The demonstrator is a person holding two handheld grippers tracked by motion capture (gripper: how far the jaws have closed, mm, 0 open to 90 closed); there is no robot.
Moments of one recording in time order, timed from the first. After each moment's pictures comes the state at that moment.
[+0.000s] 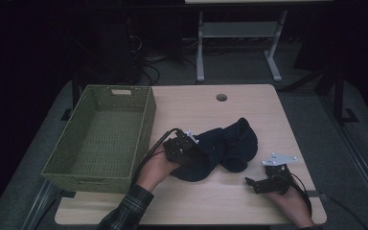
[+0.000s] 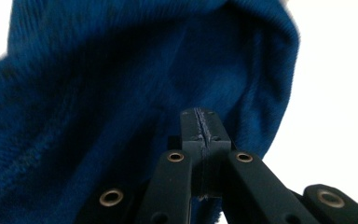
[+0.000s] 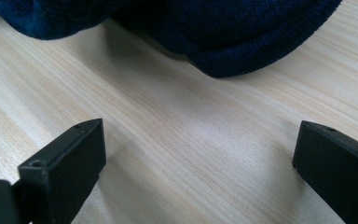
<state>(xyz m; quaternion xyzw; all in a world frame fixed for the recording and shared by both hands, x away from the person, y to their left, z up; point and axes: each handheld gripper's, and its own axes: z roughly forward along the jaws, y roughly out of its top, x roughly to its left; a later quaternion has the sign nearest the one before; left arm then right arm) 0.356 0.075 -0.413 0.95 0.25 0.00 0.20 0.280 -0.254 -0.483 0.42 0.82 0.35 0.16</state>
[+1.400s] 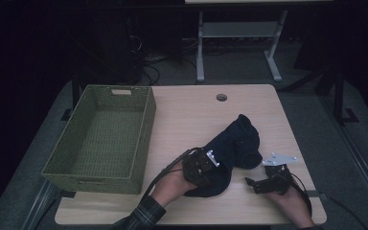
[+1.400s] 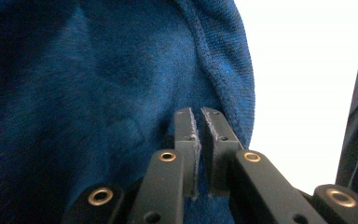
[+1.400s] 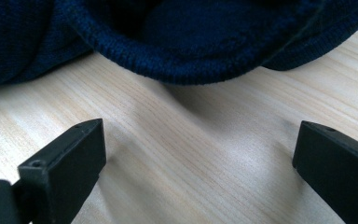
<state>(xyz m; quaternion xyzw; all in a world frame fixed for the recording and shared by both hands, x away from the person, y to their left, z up) 0.309 0.027 -0.424 0.96 0.17 -0.05 0.21 0.280 -0.253 -0.483 0.42 0.82 0.35 0.16</state>
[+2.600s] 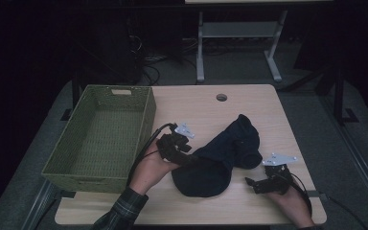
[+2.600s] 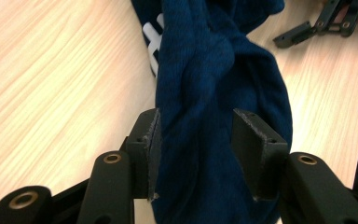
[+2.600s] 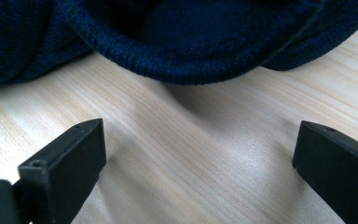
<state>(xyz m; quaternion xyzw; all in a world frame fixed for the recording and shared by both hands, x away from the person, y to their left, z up) 0.333 0.081 -0.362 0.92 0.22 0.04 0.31 0.280 -0.254 -0.483 0.42 0.82 0.35 0.16</state>
